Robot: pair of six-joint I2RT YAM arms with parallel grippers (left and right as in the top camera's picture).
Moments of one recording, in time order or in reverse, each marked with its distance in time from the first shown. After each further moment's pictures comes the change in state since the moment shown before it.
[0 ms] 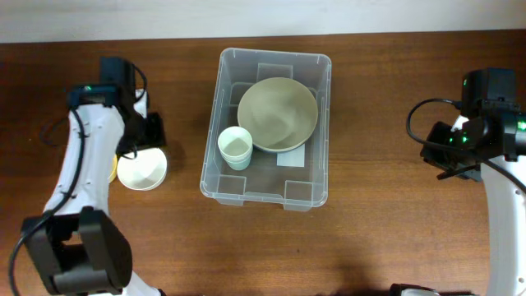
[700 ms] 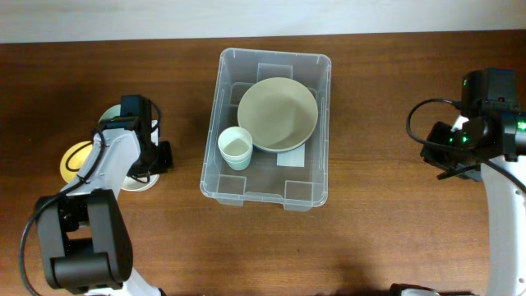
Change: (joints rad) left arm 0.000 0.029 -0.332 0.312 -0.051 -0.006; right arm 0.000 0.000 0.000 0.000 0.000 0.001
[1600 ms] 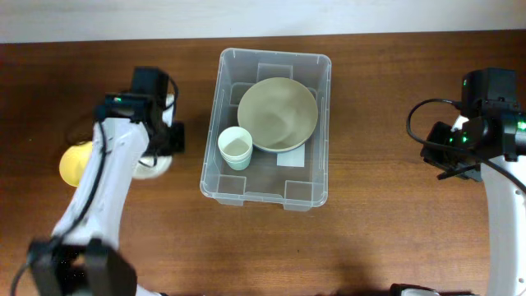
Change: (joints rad) left arm -0.163 -0.159 0.311 -0.333 -0.001 -0.002; right arm 0.000 0.000 0.000 0.000 0.000 -0.001
